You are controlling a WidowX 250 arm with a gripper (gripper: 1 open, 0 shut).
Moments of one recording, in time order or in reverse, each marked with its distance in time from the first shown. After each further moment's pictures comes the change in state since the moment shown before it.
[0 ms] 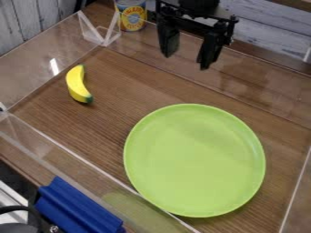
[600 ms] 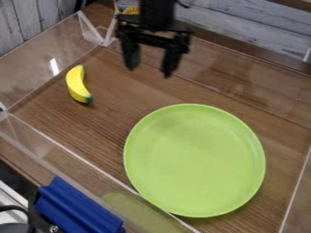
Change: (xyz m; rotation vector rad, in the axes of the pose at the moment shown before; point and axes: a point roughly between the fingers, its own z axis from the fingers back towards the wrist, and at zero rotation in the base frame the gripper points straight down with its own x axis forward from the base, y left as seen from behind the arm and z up) arm -0.018 0.072 -0.029 -0.030 0.053 0.274
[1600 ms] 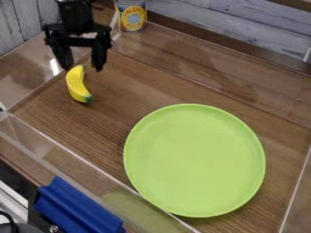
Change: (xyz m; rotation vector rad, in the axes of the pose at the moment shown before) arm 0.025 0.101 -0.039 -0.031 -0.050 0.200
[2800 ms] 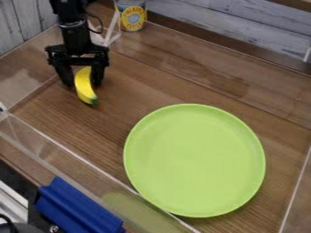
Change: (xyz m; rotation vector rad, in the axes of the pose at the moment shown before) arm 0.023 0.012 -0.042 0.005 0.002 0.051
